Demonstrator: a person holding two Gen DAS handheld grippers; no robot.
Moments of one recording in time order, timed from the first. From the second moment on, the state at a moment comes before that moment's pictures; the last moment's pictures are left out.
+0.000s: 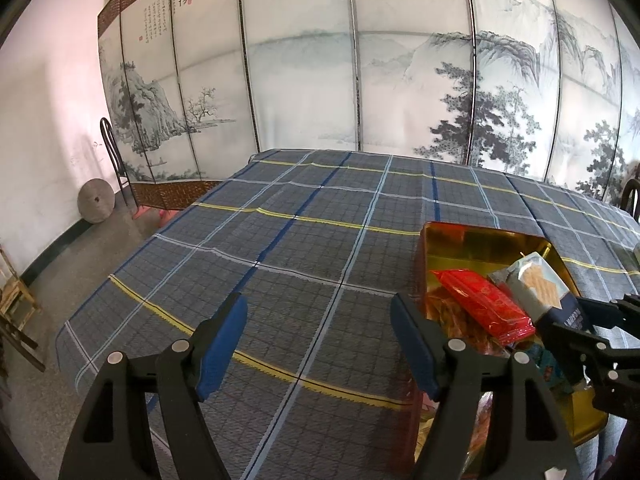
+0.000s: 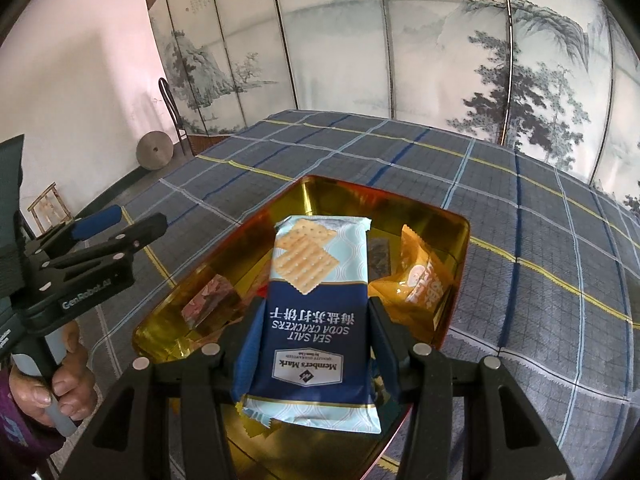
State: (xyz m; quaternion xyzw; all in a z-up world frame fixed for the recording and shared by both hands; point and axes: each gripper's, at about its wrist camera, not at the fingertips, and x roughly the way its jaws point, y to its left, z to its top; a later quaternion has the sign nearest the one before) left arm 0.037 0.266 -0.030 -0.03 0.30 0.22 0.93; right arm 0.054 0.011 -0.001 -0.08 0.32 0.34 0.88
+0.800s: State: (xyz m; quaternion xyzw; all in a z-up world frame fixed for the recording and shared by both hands) left arm 0.039 0.255 -0.019 -0.01 0.29 0.21 0.93; right arm 0.106 0.032 -0.001 -0.08 0.36 0.32 0.87
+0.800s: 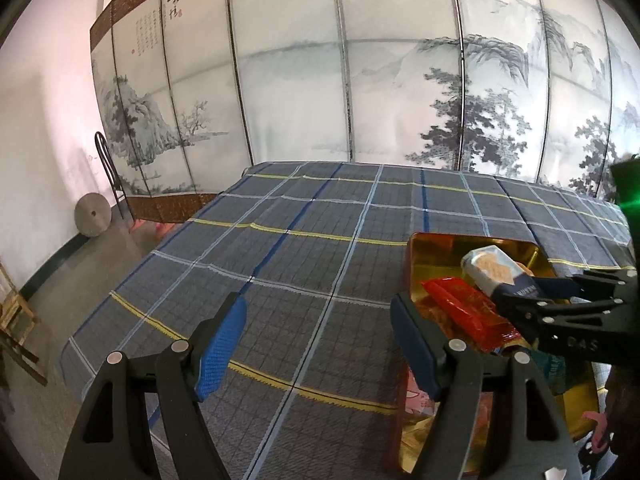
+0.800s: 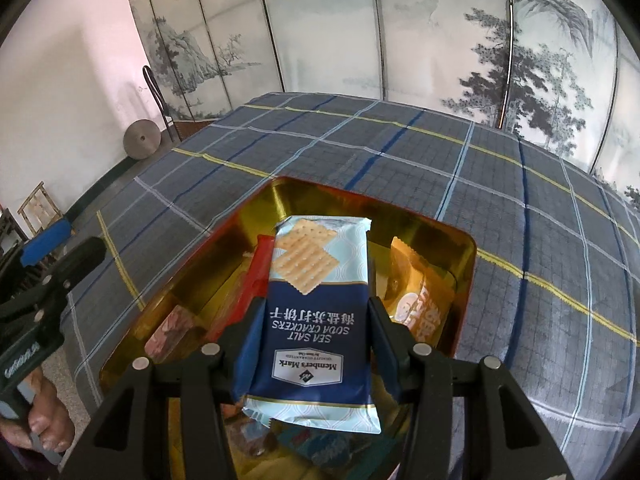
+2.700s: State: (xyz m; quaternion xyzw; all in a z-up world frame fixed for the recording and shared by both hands) left arm 0.034 0.257 -0.014 -0.02 0.31 0.24 0.92; right arm 0.068 0.015 0.005 -0.05 0.33 0.34 0.88
